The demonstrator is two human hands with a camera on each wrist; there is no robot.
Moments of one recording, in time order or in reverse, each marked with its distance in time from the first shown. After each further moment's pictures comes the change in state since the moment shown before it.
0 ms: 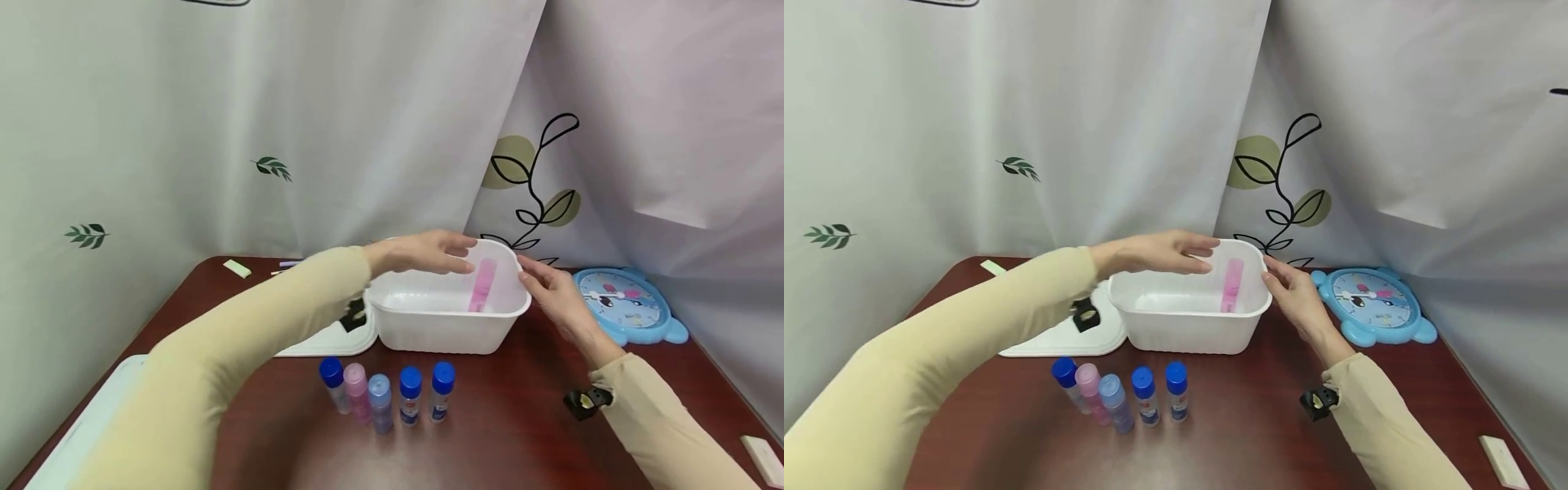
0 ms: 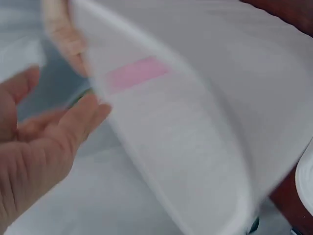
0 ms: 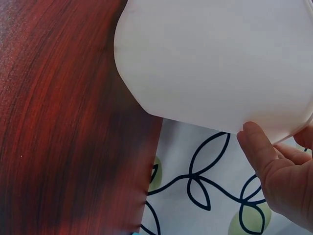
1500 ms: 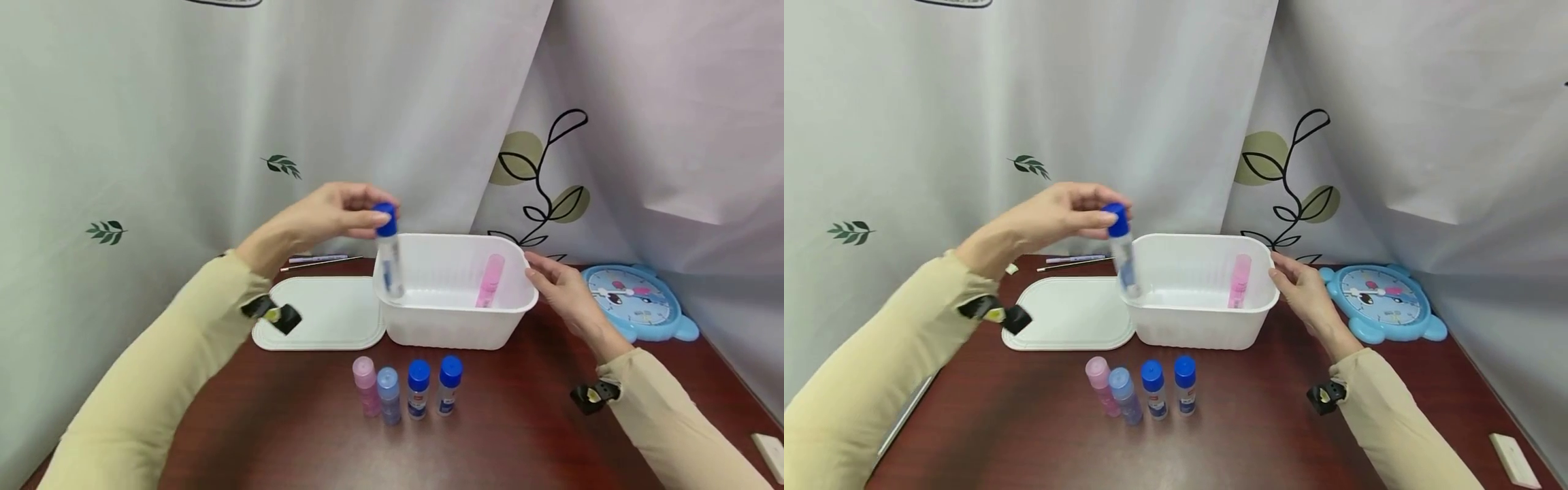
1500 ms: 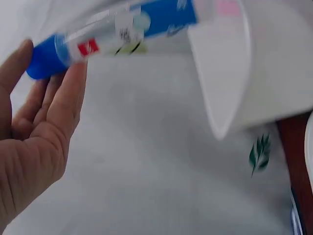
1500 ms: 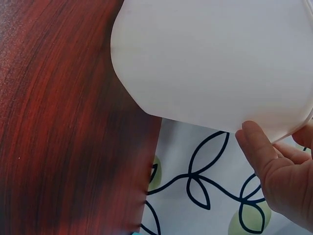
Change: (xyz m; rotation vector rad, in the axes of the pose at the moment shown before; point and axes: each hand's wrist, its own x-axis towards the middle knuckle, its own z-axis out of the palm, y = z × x) left_hand -0.113 -0.015 -0.057 -0.292 0.348 0.102; right_hand 0.000 -0.004 -0.002 0.029 -0.036 0.038
